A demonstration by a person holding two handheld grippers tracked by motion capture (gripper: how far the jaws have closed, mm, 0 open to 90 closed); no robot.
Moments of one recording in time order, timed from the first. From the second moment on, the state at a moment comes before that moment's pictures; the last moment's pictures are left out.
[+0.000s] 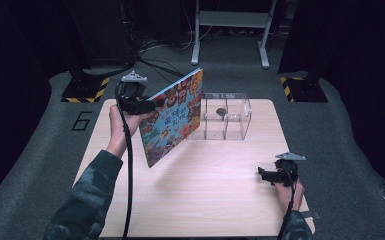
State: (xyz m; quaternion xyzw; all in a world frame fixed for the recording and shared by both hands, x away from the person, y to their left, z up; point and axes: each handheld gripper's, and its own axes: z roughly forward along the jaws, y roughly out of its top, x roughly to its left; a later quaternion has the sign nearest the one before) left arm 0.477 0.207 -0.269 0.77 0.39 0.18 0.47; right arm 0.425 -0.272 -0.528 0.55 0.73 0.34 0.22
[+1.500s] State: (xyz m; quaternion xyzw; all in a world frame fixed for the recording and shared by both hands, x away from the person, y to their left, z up) left arm 0.501 0.149 -0.313 0.70 0.46 0.25 0.49; right arm 0.425 -0.272 -0.528 0.55 0.73 0.35 0.22
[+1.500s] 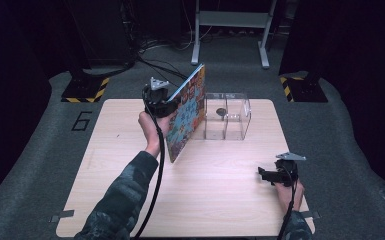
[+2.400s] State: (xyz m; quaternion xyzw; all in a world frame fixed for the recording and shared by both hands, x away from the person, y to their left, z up) left arm 0.505 0.144 -0.336 0.67 0.47 0.26 0.51; right arm 0.424 -0.272 -0.528 0.55 0.73 0.34 0.22
